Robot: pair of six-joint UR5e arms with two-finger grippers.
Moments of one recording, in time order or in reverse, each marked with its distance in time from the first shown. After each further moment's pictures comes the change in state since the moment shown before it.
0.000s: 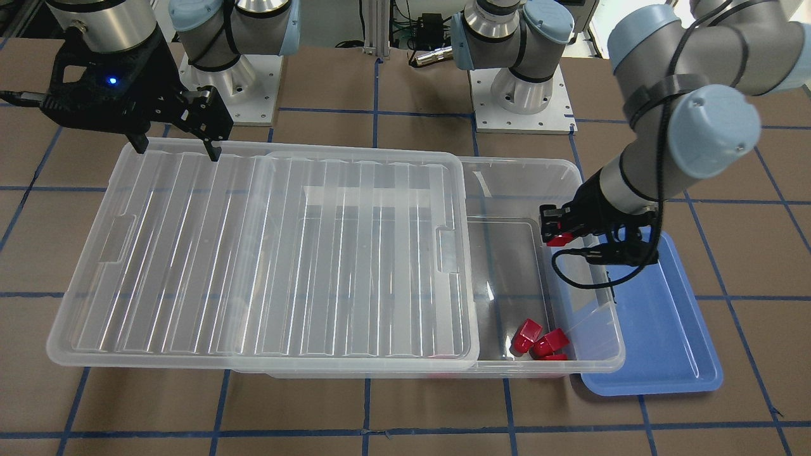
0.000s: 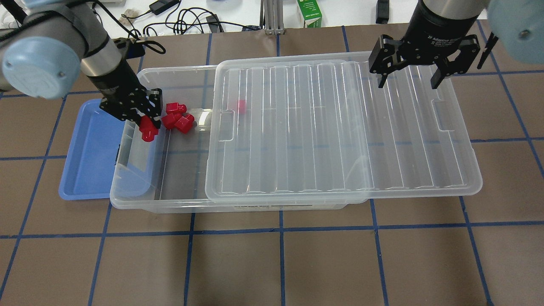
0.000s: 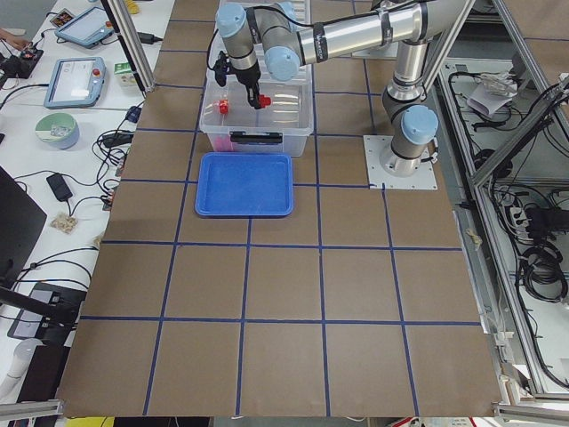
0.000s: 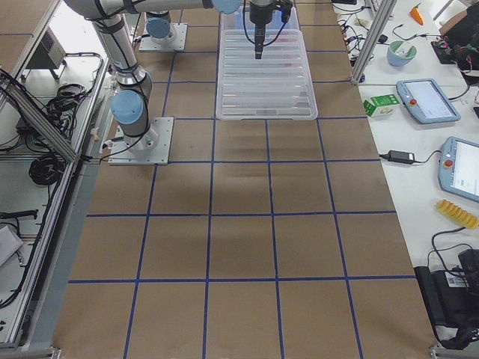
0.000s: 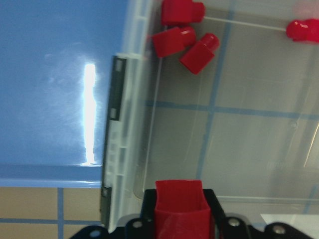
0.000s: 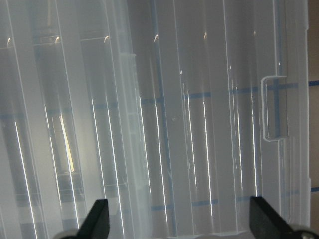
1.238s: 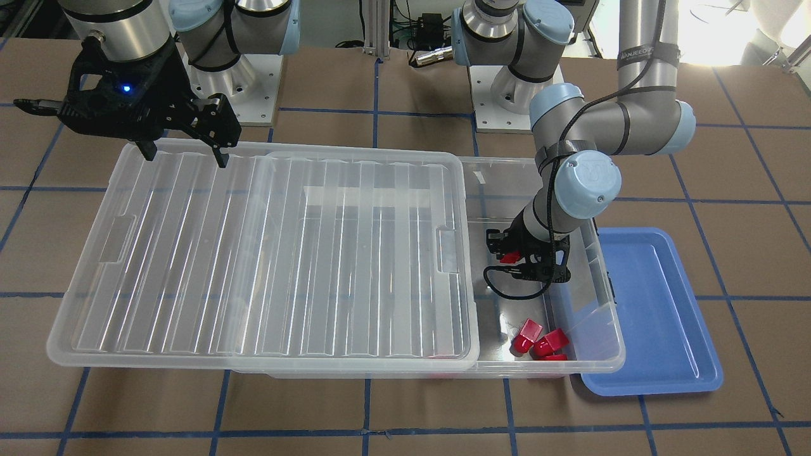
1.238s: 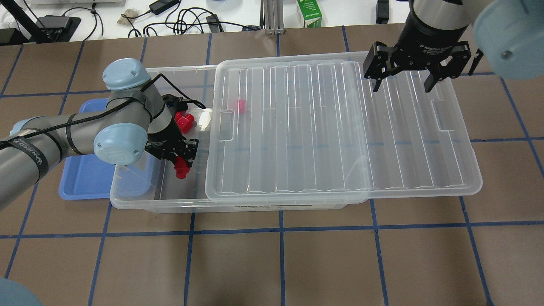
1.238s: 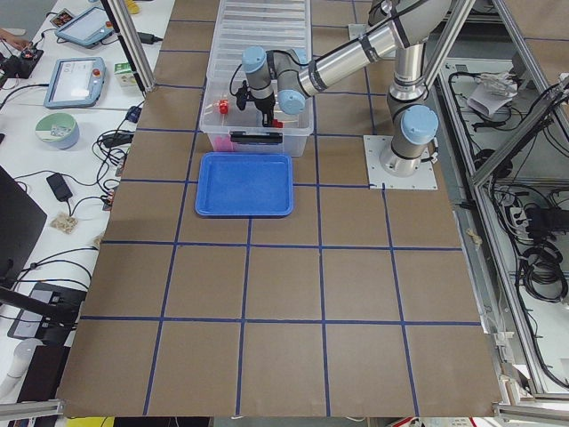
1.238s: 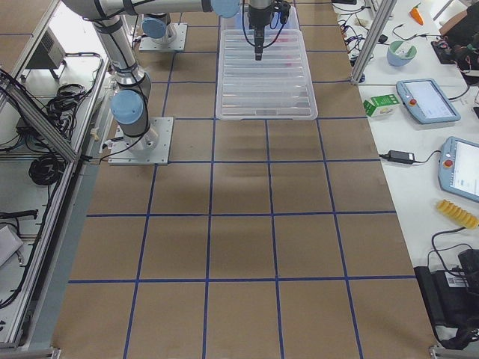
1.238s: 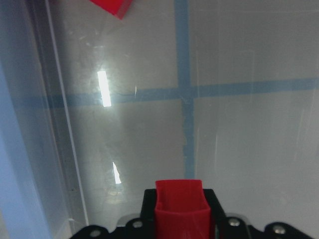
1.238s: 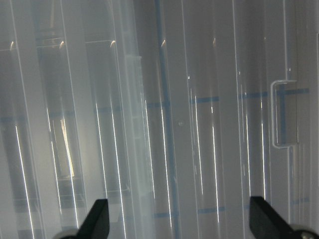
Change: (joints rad) left arm -0.064 -0.082 -0.263 0.339 0.039 0.001; right arm 0.007 -0.007 0.036 -0.048 0.001 0.001
